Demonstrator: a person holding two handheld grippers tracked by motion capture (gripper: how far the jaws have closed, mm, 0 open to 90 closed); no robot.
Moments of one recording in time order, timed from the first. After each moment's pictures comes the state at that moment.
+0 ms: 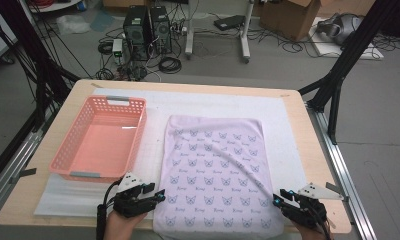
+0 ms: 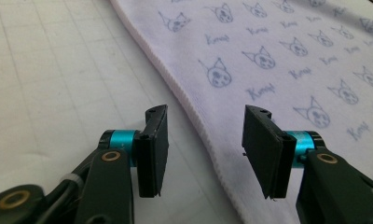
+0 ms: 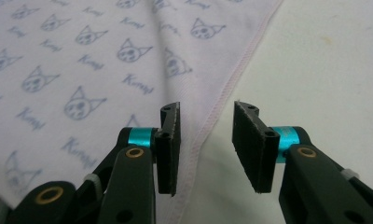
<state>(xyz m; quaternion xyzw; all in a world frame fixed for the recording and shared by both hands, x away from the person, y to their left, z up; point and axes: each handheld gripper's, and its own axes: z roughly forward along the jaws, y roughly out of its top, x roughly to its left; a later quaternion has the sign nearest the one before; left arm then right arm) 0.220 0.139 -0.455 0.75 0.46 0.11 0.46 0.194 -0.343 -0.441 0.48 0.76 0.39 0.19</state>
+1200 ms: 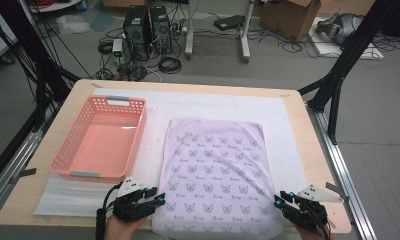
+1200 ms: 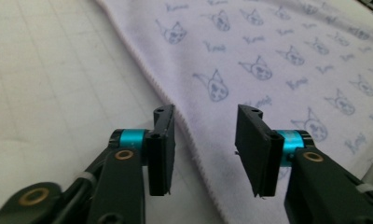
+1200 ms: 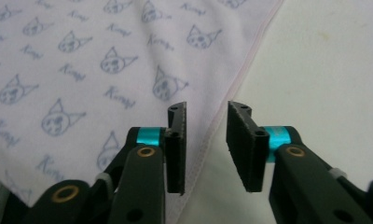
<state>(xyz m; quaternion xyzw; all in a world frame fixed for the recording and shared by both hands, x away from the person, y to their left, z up) 0.207 0.139 -0.452 0.75 0.45 0.10 0.48 0.187 -0.341 -0.437 0.48 0.76 0.39 0.20</state>
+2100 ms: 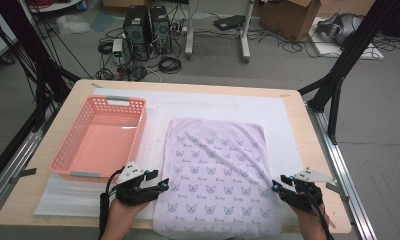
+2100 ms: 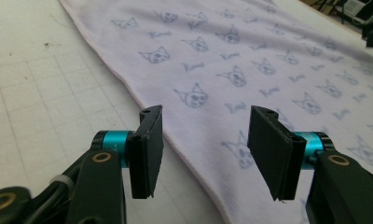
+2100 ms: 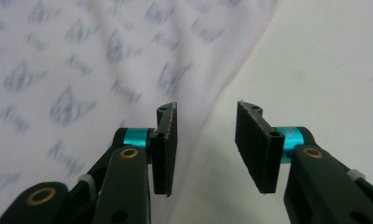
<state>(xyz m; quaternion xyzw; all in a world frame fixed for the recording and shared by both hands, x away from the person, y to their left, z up) 0.247 0.137 -0.442 0.75 0.42 0.13 0.50 0.235 -0.345 -0.432 0.48 0.76 0.38 0.22</state>
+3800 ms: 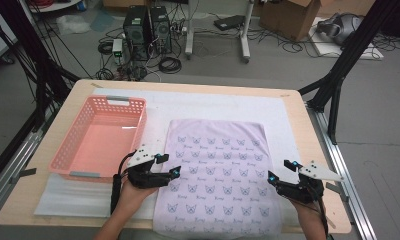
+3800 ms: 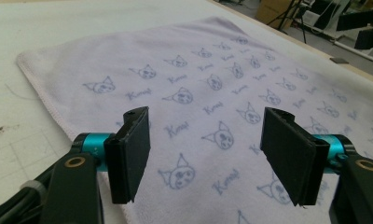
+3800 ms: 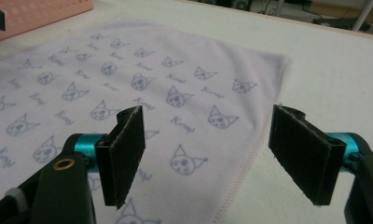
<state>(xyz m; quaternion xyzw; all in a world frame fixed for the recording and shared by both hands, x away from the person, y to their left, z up) 0.282 0.118 -0.431 0.75 0.35 0.12 0.56 0.239 -0.341 -0.416 0.42 0.74 0.47 0.25</state>
